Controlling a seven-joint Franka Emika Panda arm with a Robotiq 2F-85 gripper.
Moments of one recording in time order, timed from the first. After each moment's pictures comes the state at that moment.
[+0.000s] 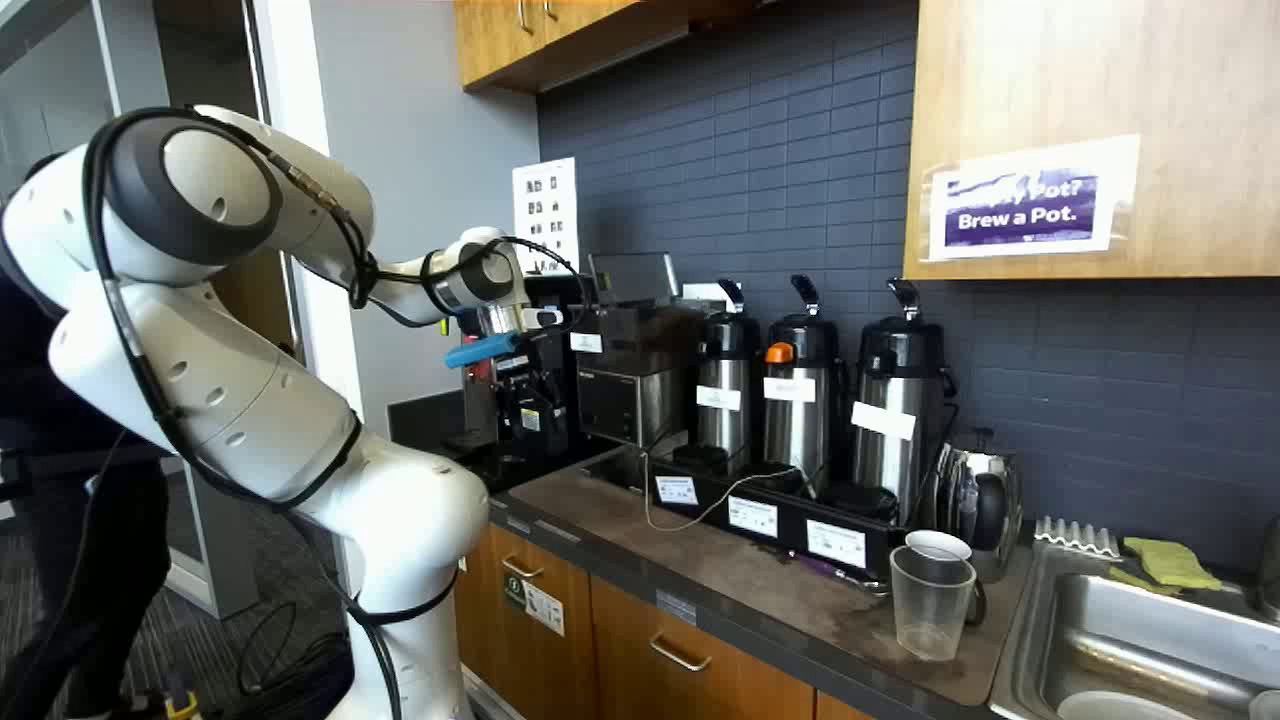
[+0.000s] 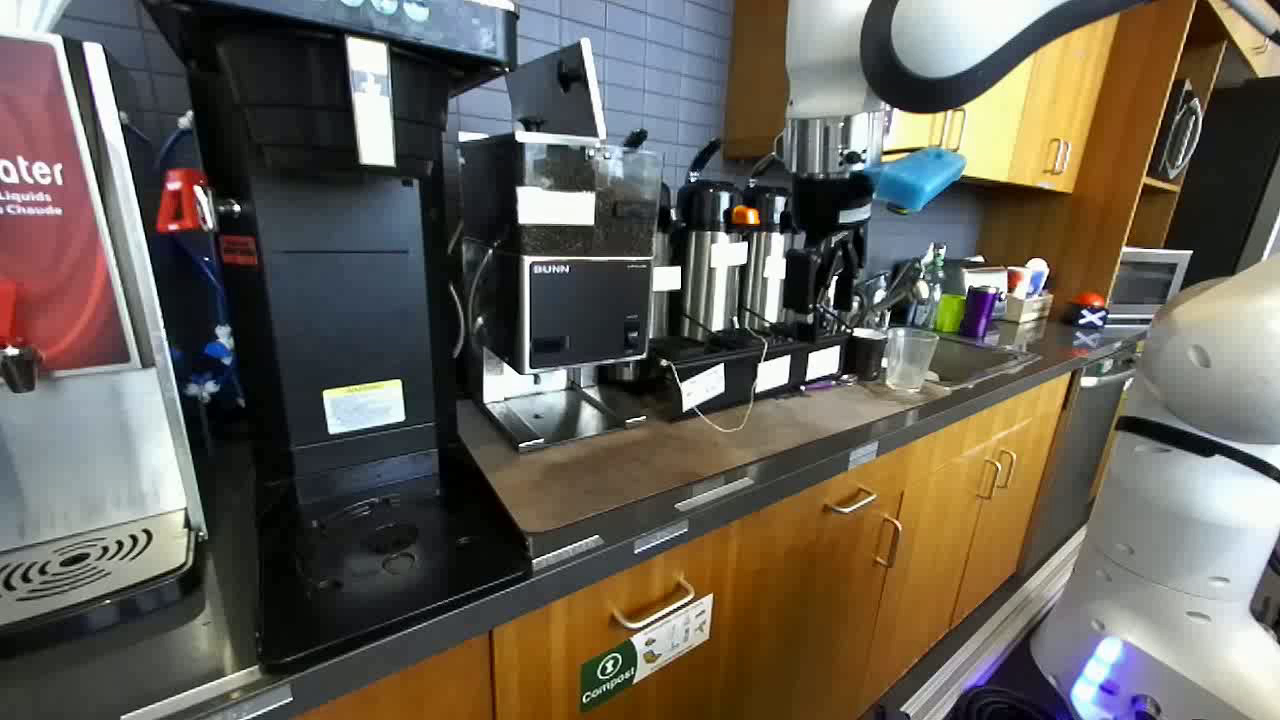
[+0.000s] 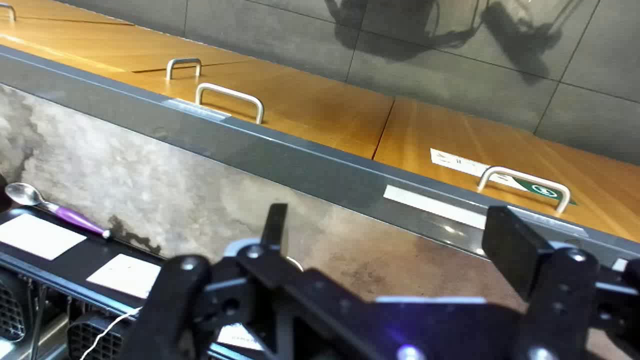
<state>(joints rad) 0.14 -0.75 0.34 -2.63 -0.03 1.88 0.18</state>
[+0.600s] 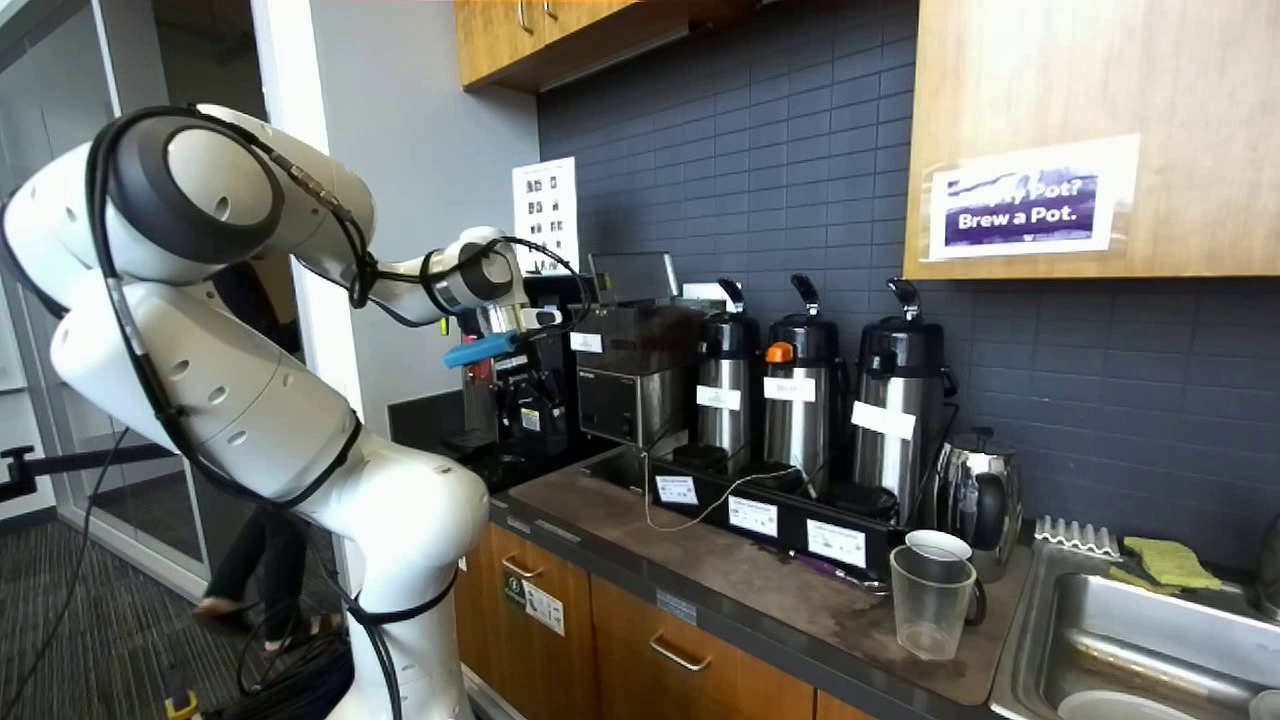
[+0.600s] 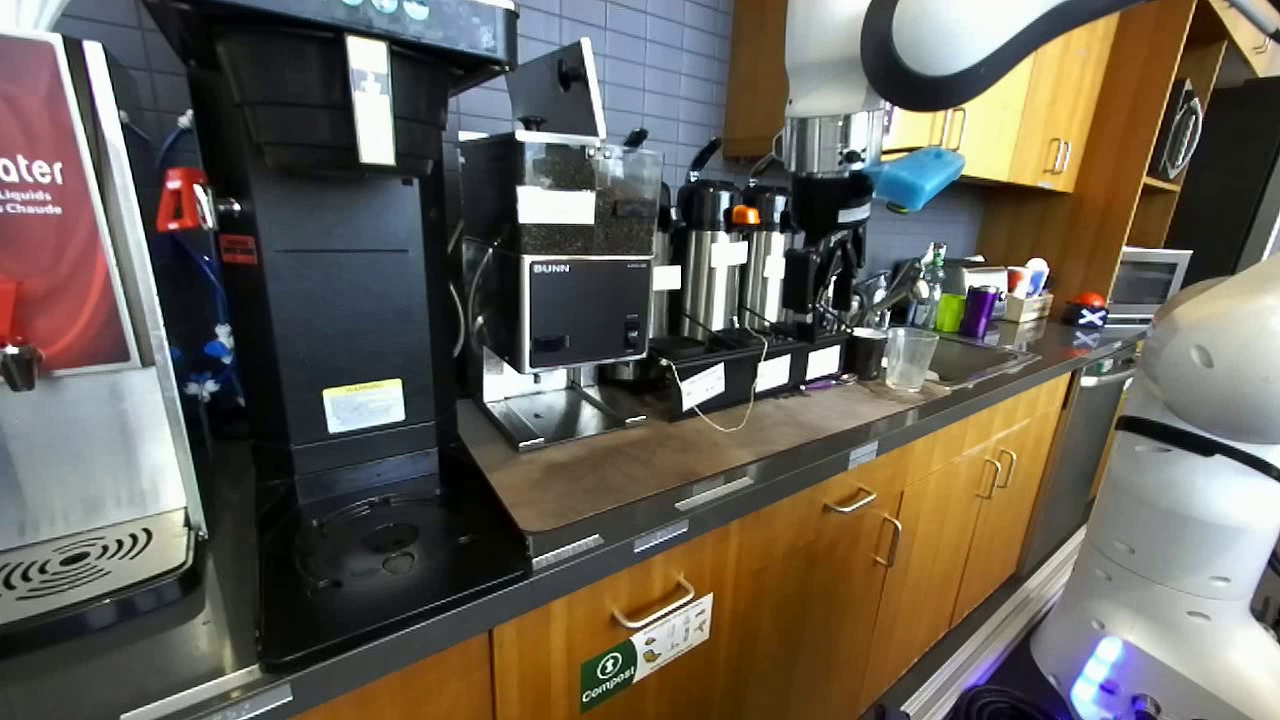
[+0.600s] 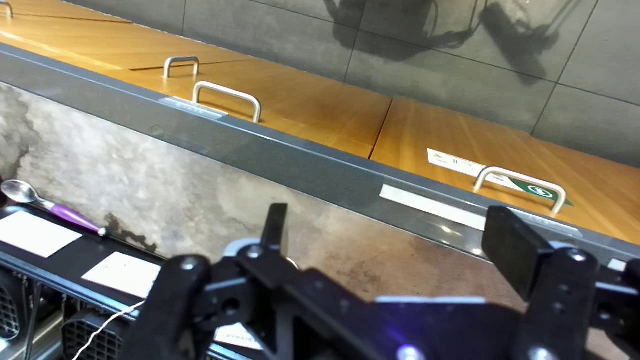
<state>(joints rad) 0.15 -0.74 0.34 -2.63 -0.03 1.88 0.18</state>
